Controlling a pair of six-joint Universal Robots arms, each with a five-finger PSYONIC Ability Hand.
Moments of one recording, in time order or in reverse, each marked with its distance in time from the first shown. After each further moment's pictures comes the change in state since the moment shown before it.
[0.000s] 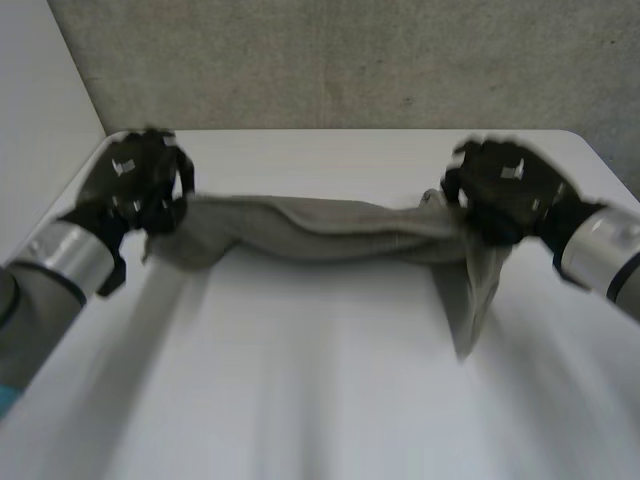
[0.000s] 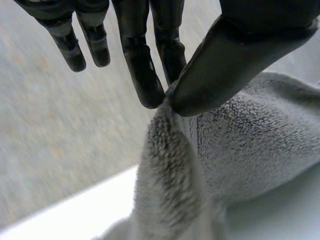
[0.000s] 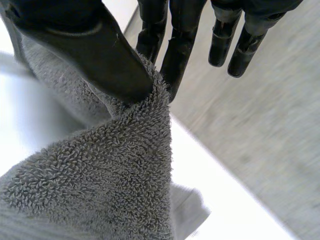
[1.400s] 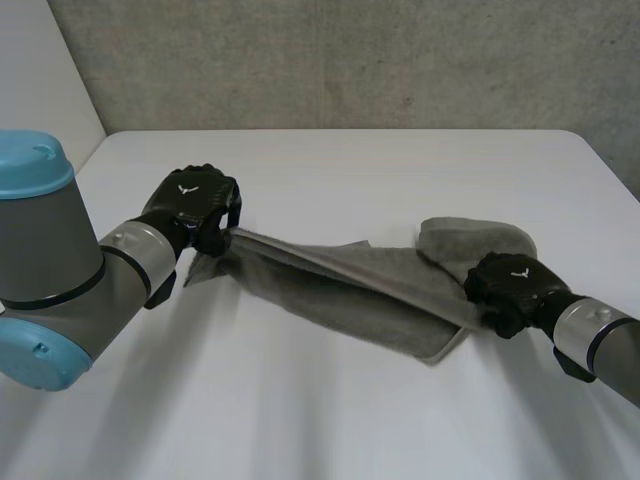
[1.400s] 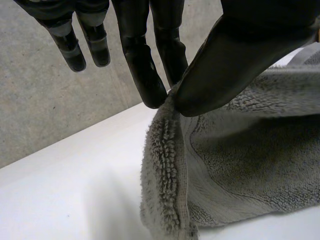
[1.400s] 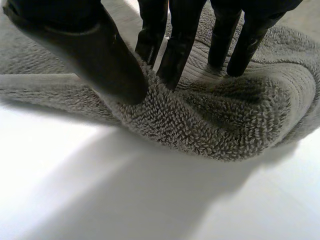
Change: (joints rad) left arm -0.179 -0.243 0.325 -0.304 -0.168 0.073; right arm -0.096 0.220 0.166 -0.050 0.124 -0.010; left_hand -0.002 -0.014 0.000 0.000 -0.009; right_hand -0.022 -0.012 0.000 0.000 -0.018
